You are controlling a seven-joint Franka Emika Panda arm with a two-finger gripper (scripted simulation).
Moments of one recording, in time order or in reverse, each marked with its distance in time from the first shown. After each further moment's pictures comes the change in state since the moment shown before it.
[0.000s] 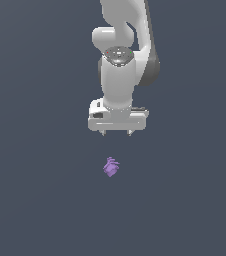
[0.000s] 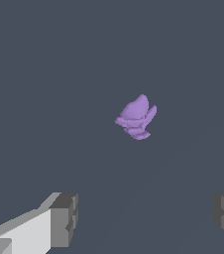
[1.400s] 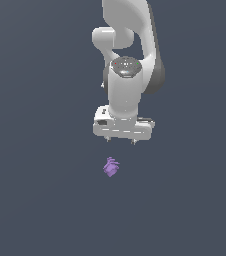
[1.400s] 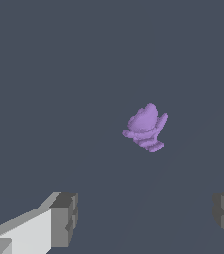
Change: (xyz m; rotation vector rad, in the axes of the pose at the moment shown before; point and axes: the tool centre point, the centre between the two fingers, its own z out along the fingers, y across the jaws) arm 0.023 -0.017 0.015 0.006 0.003 0.136
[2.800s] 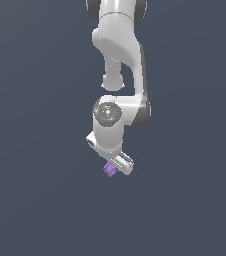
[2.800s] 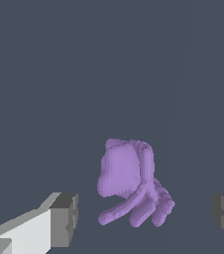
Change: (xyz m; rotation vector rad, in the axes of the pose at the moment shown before) arm 0.045 0.040 0.093 -0.025 -0.036 0.560
